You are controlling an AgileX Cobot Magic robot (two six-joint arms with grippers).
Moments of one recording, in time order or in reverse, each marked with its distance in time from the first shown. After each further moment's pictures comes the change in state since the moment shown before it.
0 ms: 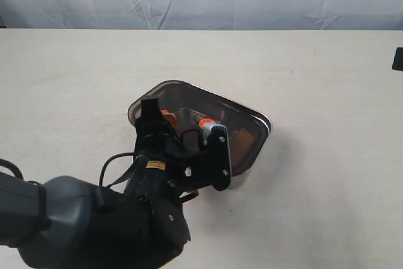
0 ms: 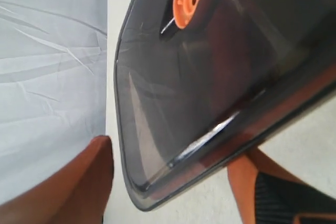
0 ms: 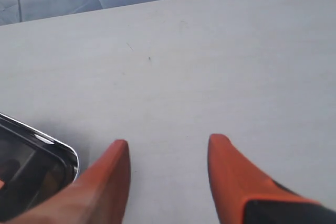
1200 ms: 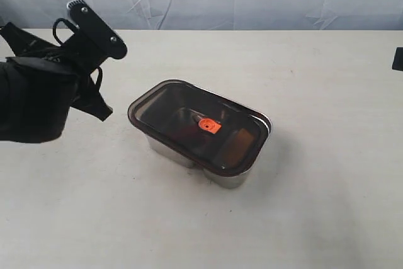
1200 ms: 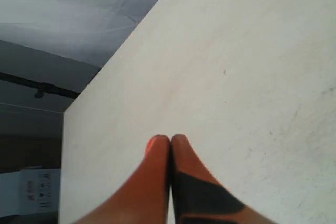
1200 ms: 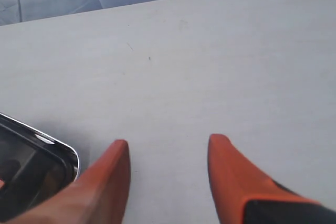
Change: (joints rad) left arm 0.494 -0.299 -0.006 -0.133 0.129 -0.039; right arm 0.000 0.000 0.000 0.002 0.000 0.002
